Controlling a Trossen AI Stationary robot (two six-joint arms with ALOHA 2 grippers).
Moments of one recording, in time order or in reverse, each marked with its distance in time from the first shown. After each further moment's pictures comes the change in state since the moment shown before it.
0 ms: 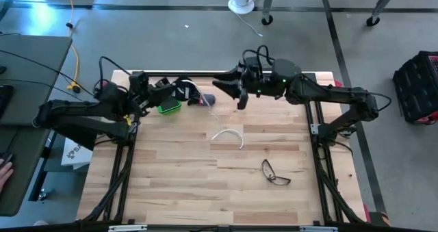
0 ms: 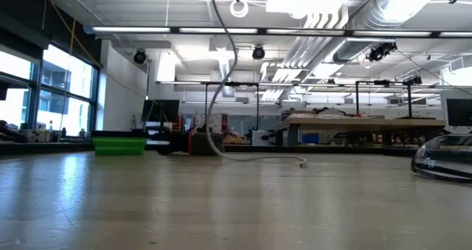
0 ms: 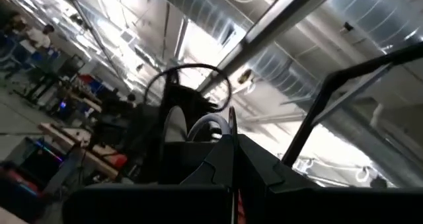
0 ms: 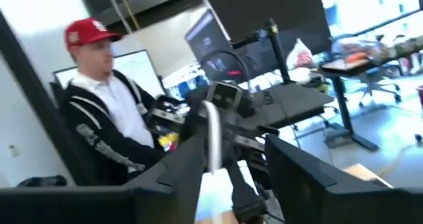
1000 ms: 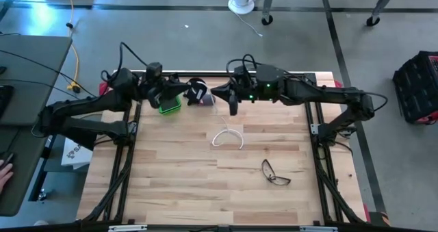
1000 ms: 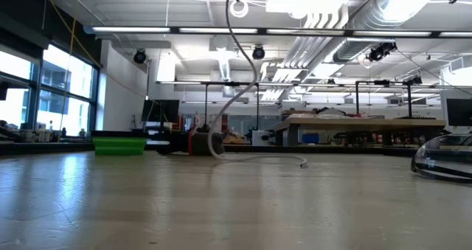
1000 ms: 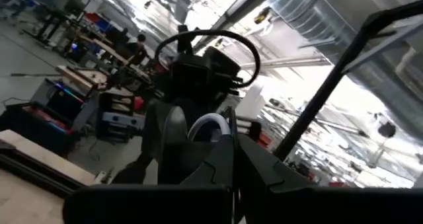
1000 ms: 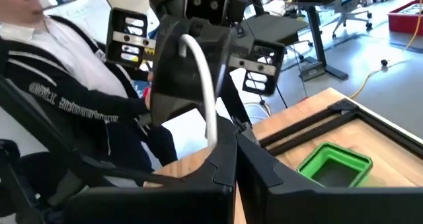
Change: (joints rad) left arm 0.238 0.092 0.106 -0.240 0.348 -0.074; right arm -0.001 0.046 0.000 -0.217 0.017 0.055
